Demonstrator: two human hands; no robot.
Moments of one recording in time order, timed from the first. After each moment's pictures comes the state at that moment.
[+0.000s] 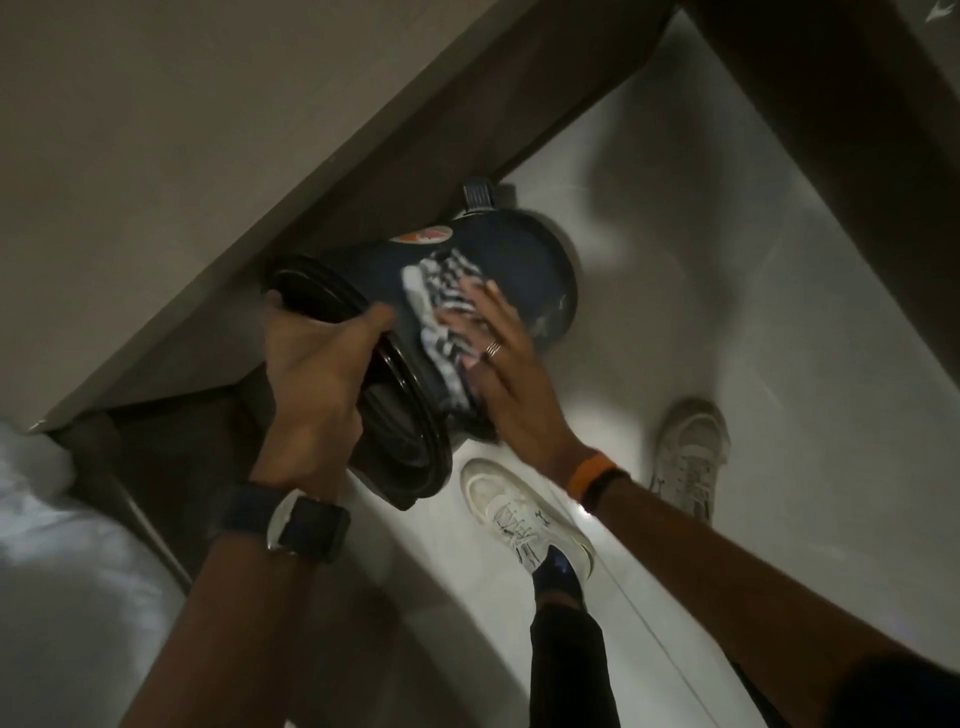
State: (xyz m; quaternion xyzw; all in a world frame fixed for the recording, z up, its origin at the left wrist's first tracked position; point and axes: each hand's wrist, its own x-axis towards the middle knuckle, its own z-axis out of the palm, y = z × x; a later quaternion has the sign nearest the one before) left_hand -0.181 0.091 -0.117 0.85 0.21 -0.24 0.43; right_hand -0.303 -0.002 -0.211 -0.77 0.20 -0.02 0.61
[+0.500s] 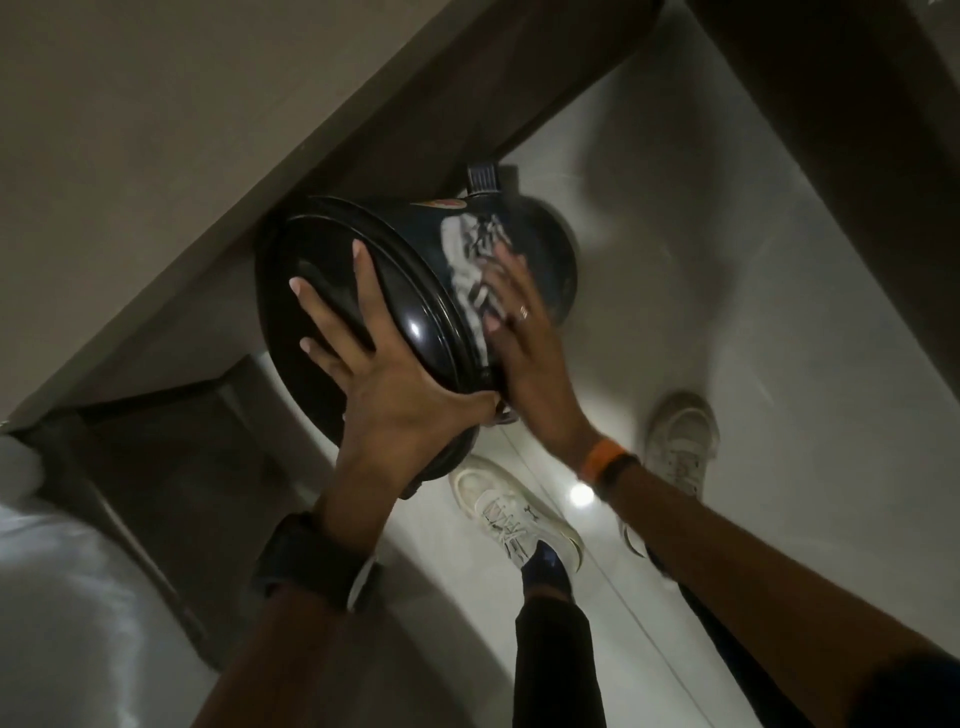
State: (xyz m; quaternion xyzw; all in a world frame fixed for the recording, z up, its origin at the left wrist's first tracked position) left_hand -0.232 0.070 -0.130 0.92 -0.05 -0.34 0.19; right_hand -0.304 -0.023 -0.213 -0.65 0.28 -0.05 0.70
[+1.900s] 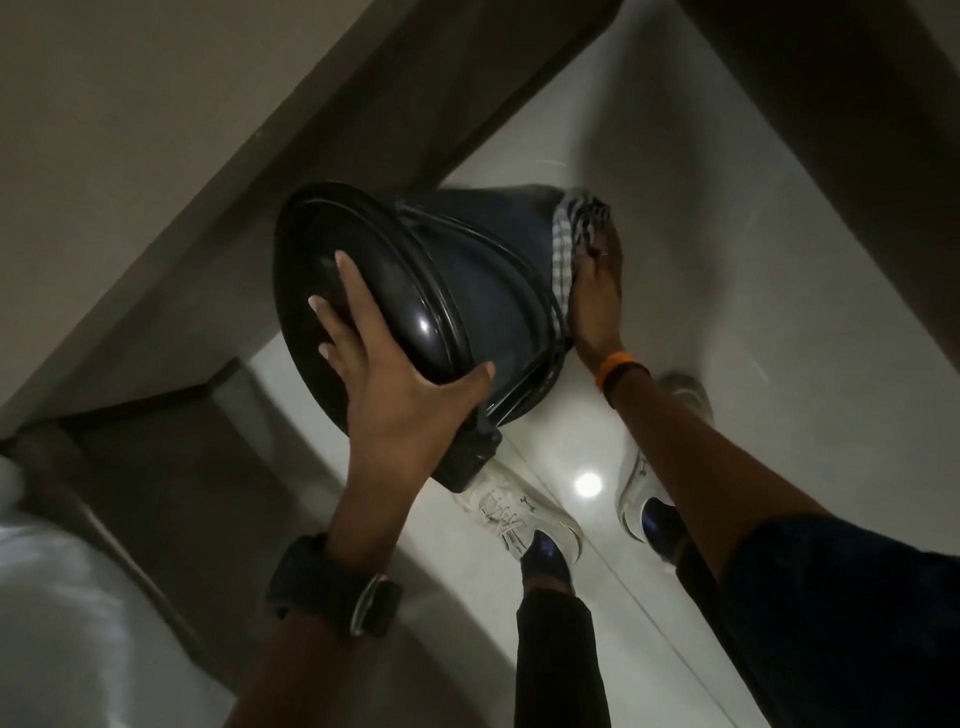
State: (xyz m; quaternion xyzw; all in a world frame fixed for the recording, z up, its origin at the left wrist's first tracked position) left_hand -0.255 0.058 -0.120 0.90 0.00 -0.35 0.26; right_hand -0.316 -0.097 -0.301 -0.58 0.55 -0.04 0.60
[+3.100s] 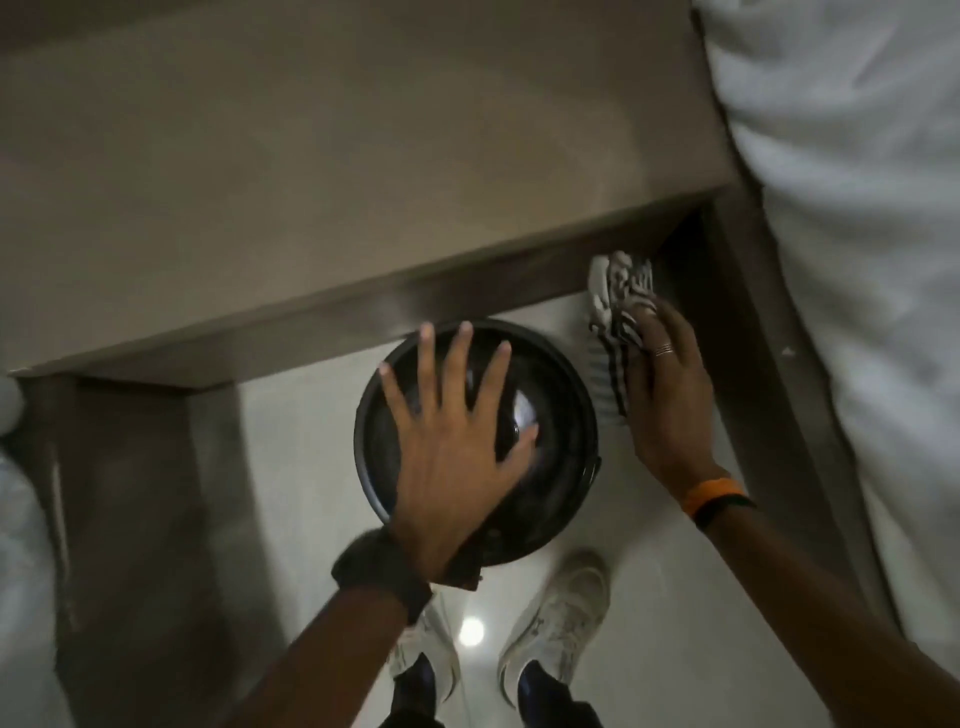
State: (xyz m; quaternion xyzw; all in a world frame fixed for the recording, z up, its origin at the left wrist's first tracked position) left_hand -0.248 -0.002 -0.127 0.96 -0.24 -0.08 0.08; right_hand -0.279 -0.222 -0.146 -0.91 0.19 -0.08 0.35
